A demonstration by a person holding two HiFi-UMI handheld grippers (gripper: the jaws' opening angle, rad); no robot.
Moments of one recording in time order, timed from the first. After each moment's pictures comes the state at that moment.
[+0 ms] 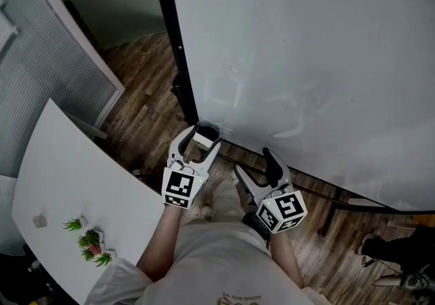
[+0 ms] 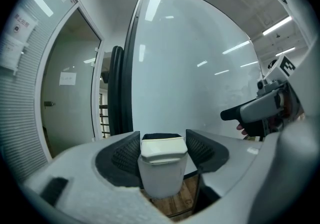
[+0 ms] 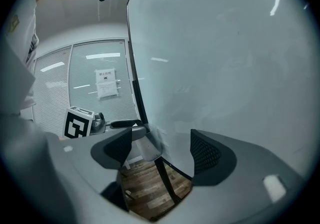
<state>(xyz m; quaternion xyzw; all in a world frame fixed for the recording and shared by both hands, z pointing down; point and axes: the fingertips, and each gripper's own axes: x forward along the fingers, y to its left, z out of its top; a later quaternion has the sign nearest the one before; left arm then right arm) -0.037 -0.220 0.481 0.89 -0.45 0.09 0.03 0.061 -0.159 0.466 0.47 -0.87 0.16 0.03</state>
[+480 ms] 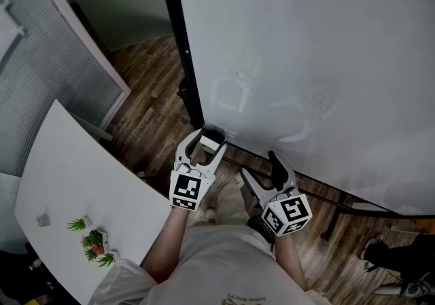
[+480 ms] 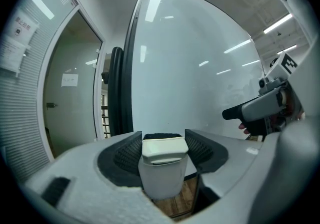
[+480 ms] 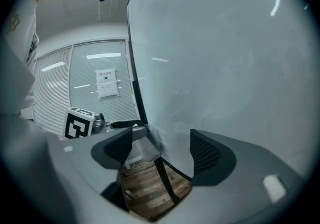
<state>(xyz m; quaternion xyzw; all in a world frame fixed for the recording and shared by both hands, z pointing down) -0.035 -0.221 0.480 0.88 -0.46 0.09 0.02 0.064 -0.159 0.464 0.47 -0.87 0.16 0.03</state>
